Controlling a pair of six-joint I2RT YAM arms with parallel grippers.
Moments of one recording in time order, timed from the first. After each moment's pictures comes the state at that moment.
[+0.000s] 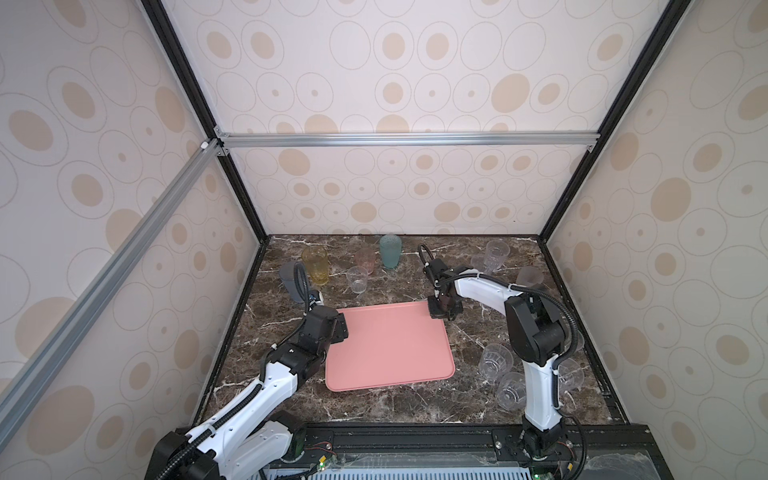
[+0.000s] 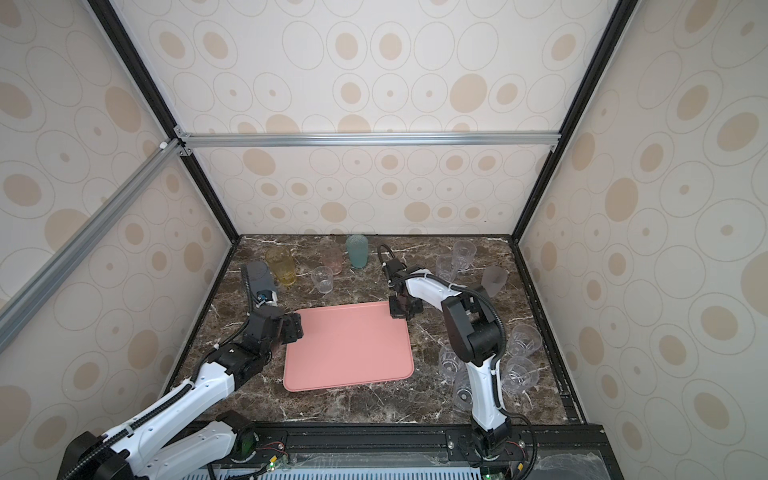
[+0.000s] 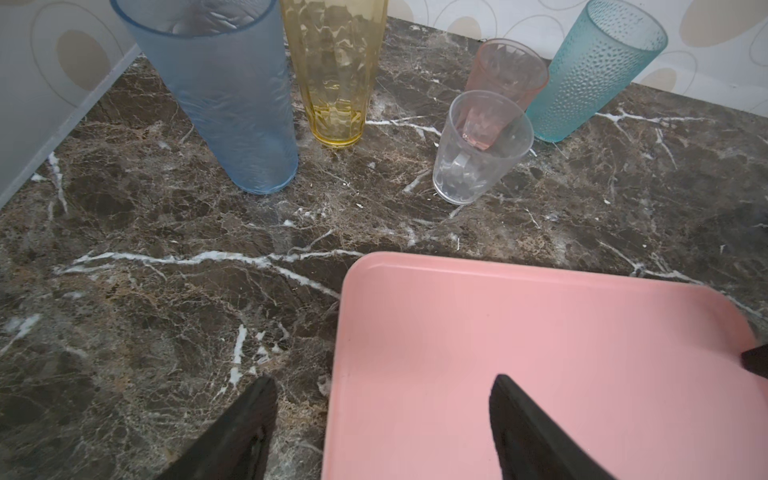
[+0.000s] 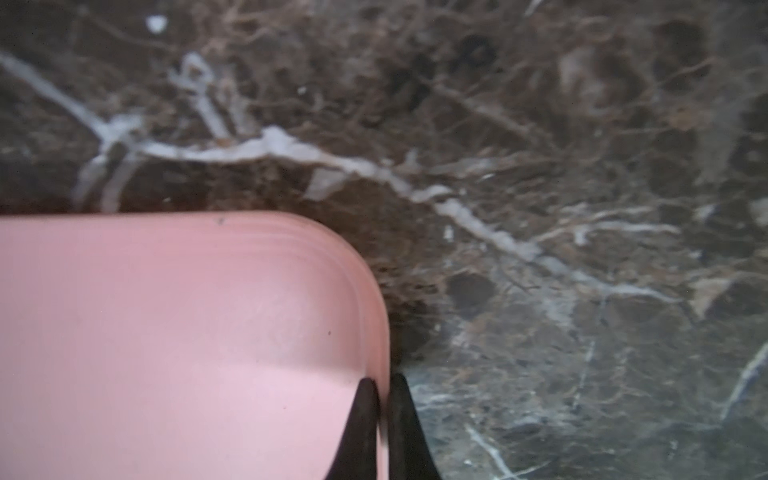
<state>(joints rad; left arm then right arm) -0.46 0.97 0.54 -0.28 -0.41 -0.52 0.49 2.07 1.51 -0.87 0.08 0.41</state>
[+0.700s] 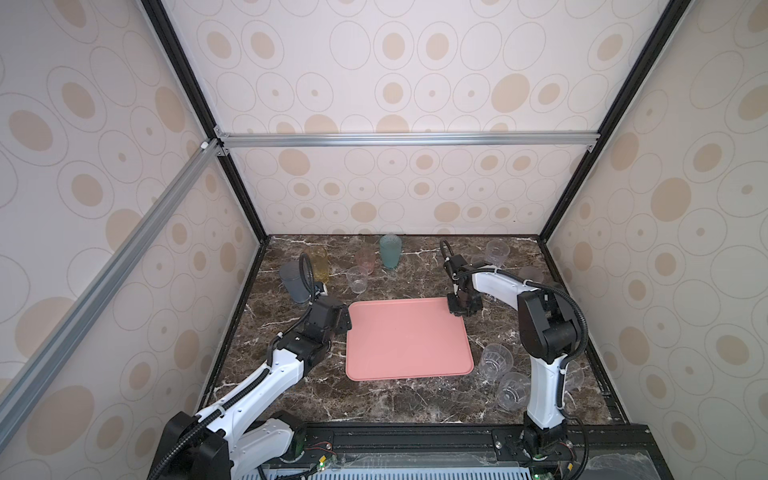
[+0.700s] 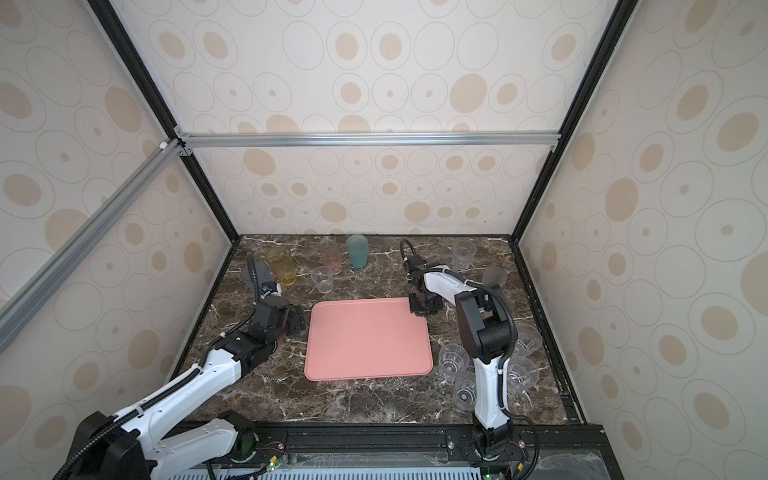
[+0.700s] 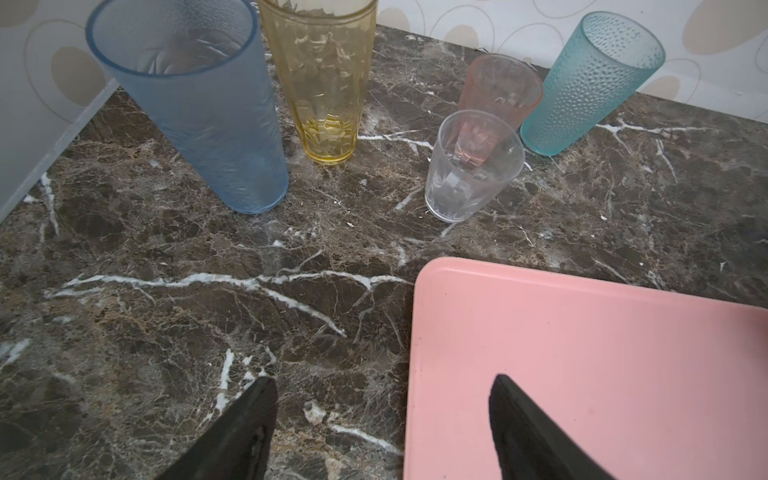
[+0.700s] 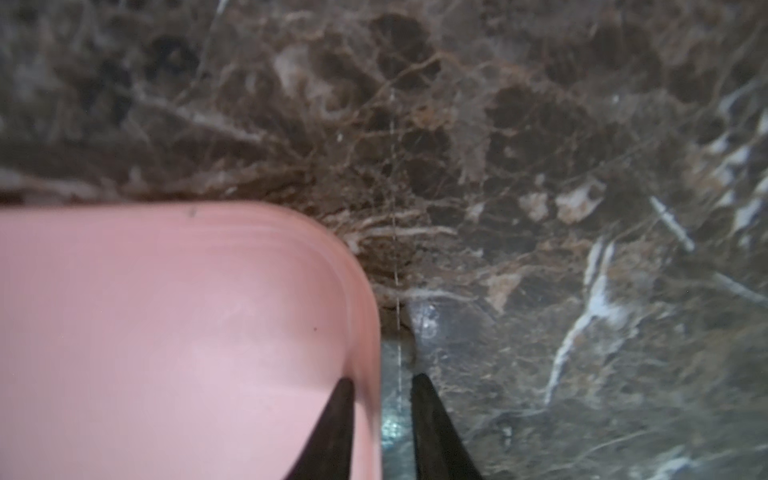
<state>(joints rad) -0.46 1.09 0.65 -0.28 -0.41 -0.52 0.38 2.03 1.47 -0.91 0.13 0.33</state>
